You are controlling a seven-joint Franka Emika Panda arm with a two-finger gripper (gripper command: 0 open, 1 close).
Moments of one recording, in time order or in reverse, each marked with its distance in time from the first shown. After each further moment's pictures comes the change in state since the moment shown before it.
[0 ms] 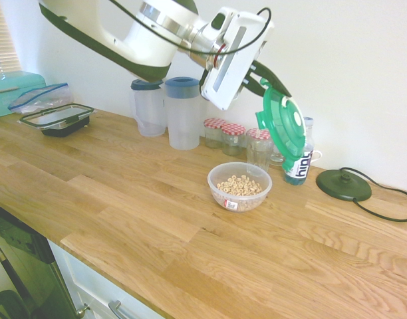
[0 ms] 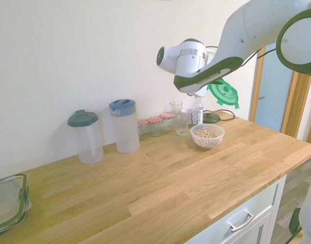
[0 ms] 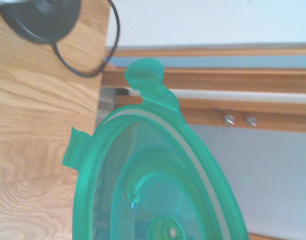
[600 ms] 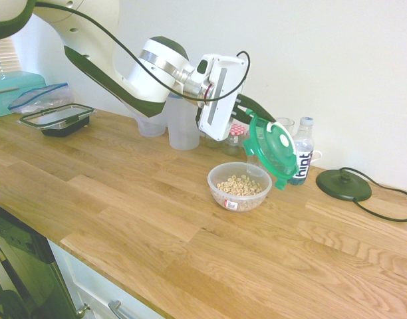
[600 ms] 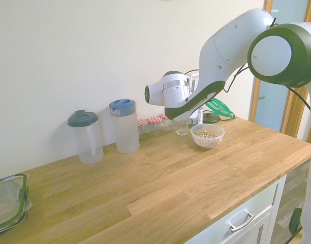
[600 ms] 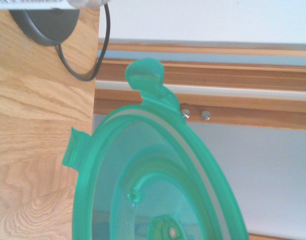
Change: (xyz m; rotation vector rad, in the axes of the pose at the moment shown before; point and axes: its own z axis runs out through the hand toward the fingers) arm -0.050 -0.082 -0.014 -0.073 0.107 -0.002
